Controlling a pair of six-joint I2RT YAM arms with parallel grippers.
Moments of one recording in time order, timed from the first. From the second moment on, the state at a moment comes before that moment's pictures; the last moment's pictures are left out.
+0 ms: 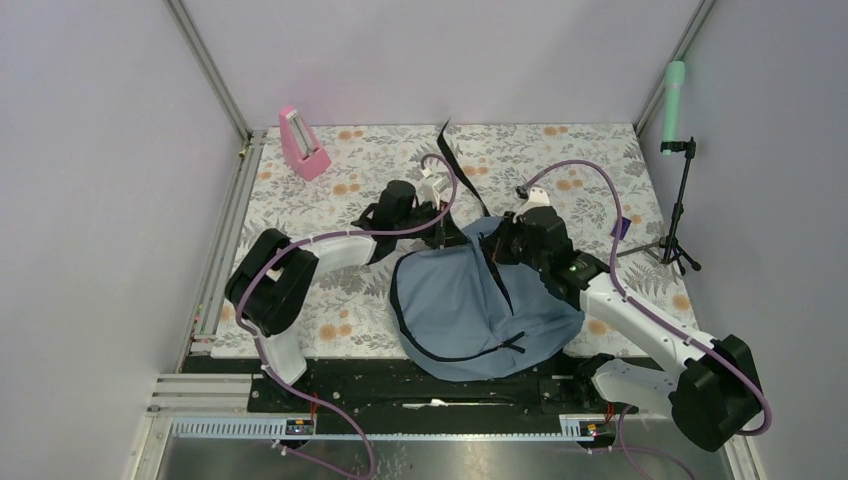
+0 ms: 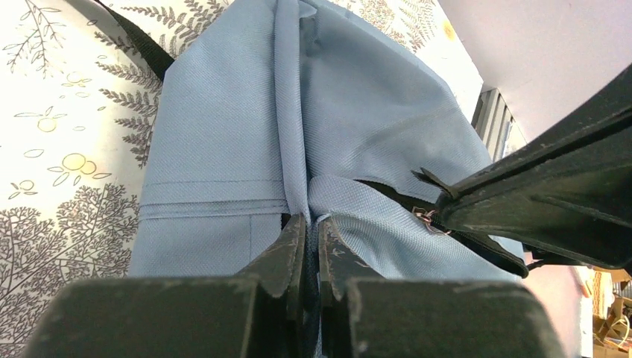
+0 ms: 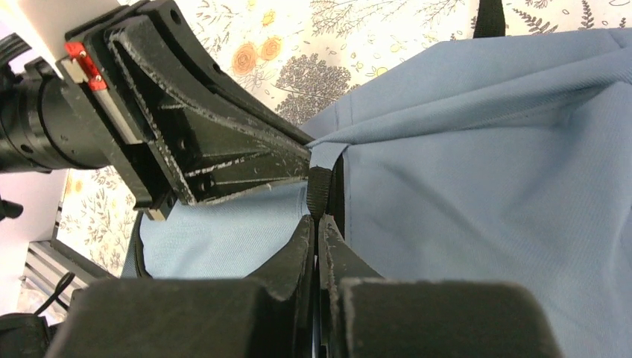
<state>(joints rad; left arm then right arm) -0.61 1.79 1.02 0.35 0.62 -0.47 0.57 1.12 0.73 -0.11 0.00 0.60</state>
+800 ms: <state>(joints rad) -0.47 1.72 0.94 0.35 0.58 -0.52 0.60 1.06 0.71 -0.17 0.02 0.58</state>
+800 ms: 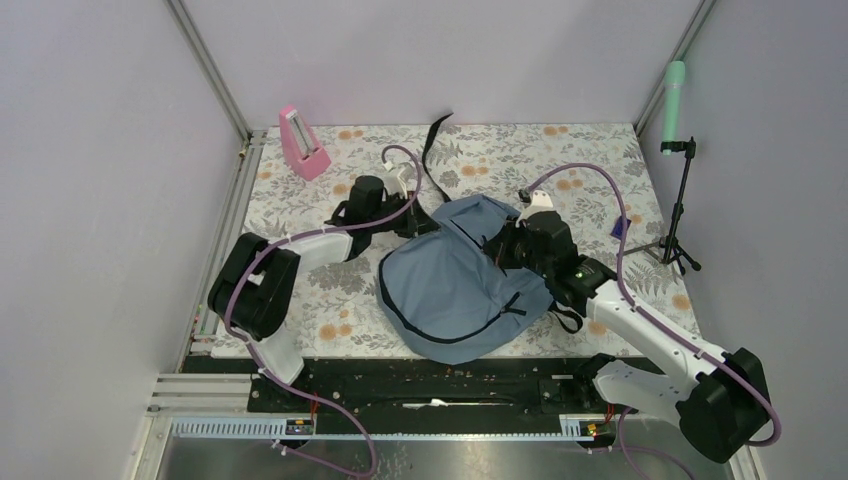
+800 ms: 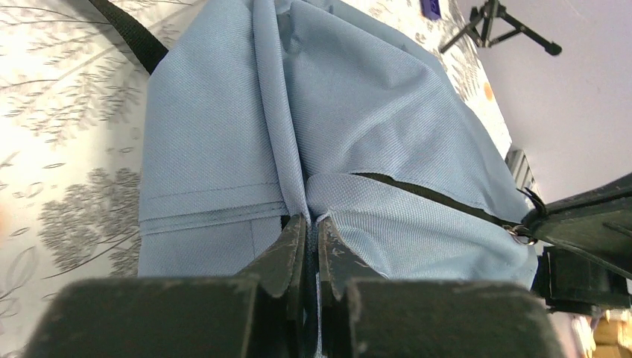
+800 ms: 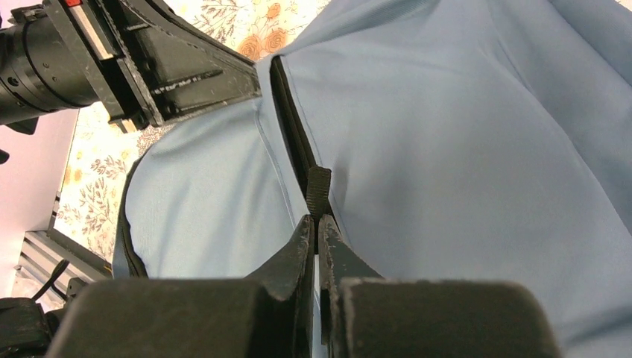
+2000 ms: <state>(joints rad) -0.28 1.54 0.74 0.37 0.54 -0.63 0.61 1.02 0.69 -0.15 0.06 0.60</state>
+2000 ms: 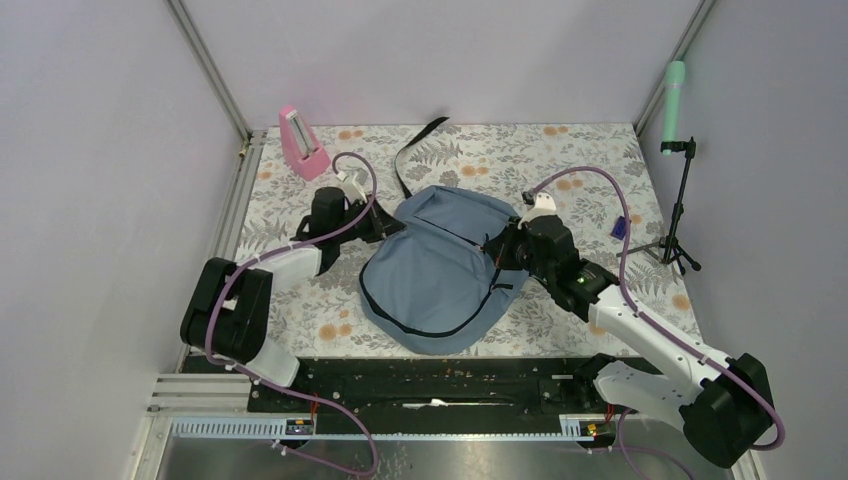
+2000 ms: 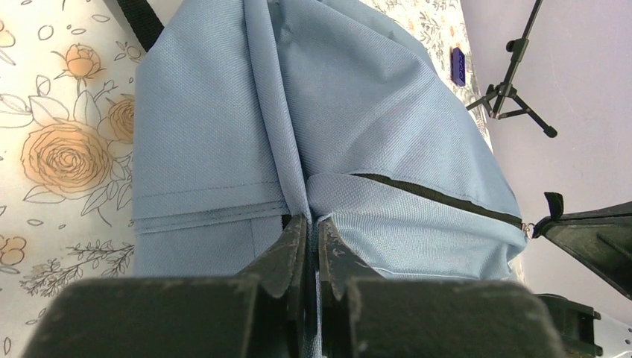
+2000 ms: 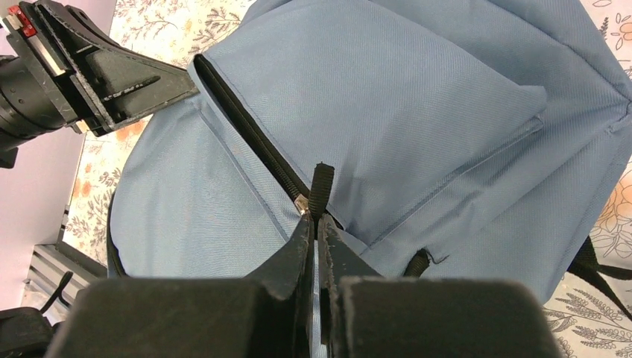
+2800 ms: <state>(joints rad) -0.27 1.43 0.66 0.32 0.46 -0.64 0.62 0.98 0.61 -0.12 0.09 0.65</state>
